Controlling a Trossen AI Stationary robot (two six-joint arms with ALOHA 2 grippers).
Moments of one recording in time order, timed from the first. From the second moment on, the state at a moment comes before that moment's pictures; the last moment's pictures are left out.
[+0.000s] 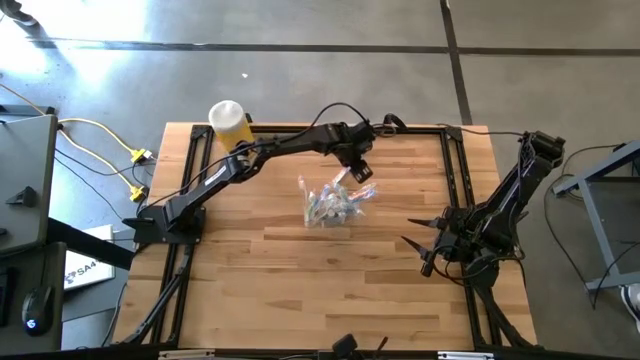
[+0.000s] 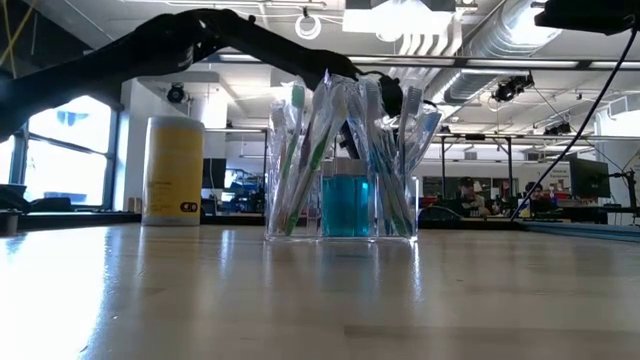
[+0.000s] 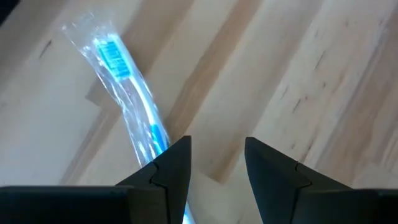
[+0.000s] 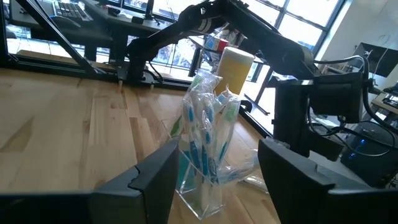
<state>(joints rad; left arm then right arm) 0.37 2.50 2.34 -0.84 0.04 -0.21 0.99 0.96 0.49 -0.08 1.38 0.30</state>
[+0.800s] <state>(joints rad) 0.36 2.50 2.36 -0.98 -0.17 -0.24 0.99 0.96 0.49 -0.18 1.38 0.40</state>
